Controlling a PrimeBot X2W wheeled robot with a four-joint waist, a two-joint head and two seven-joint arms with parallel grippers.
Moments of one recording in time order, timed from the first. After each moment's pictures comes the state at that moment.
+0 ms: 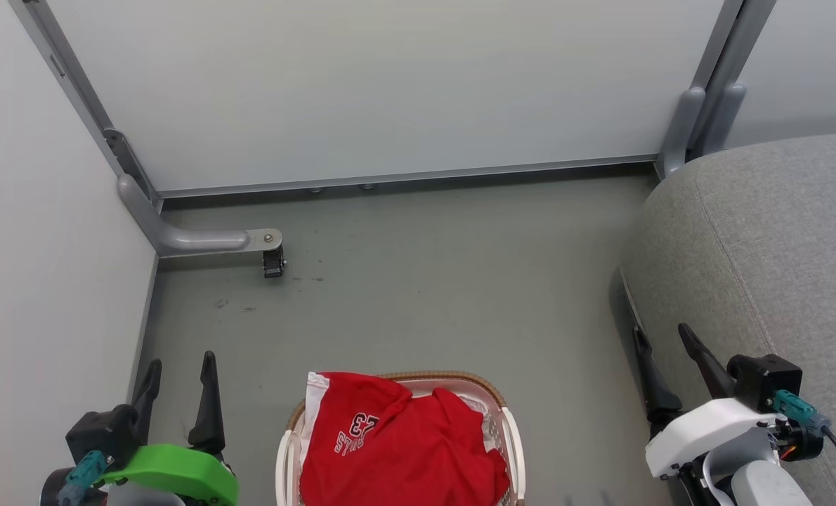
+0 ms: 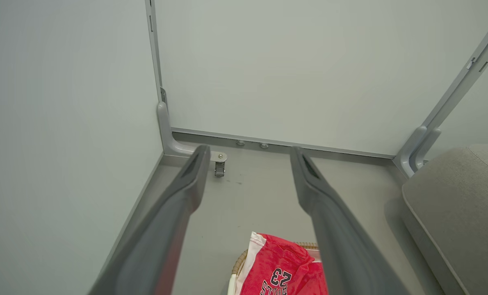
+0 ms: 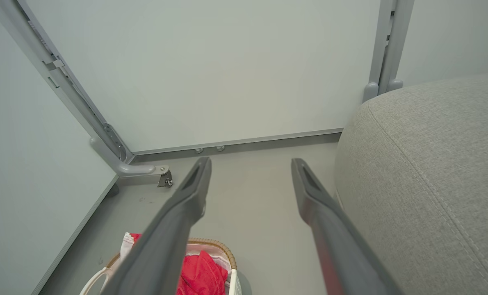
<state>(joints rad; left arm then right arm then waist) -0.04 0.11 -0.02 0.30 -0.33 -0.13 -0.19 -0.11 -0.08 0.05 0.31 0.32 0.13 -0.19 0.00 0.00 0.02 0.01</state>
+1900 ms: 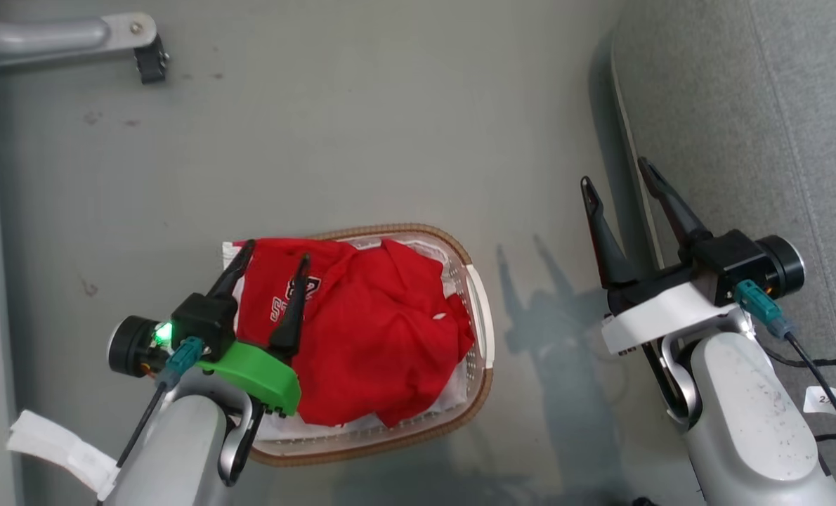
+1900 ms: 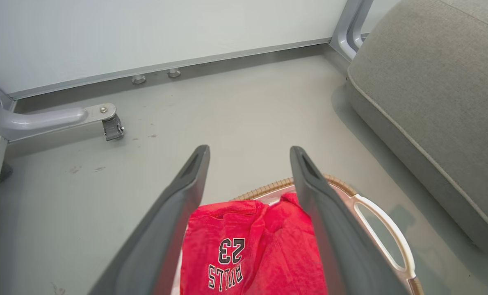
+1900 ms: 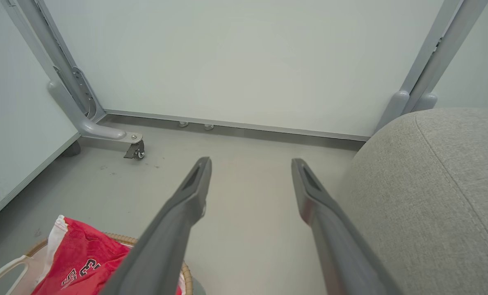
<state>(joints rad) -0.36 0.18 -0.35 0.44 -0.25 -0.13 -0.26 -0.38 -0.05 0.11 0.20 0.06 0.13 -0.26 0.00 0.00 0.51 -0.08</state>
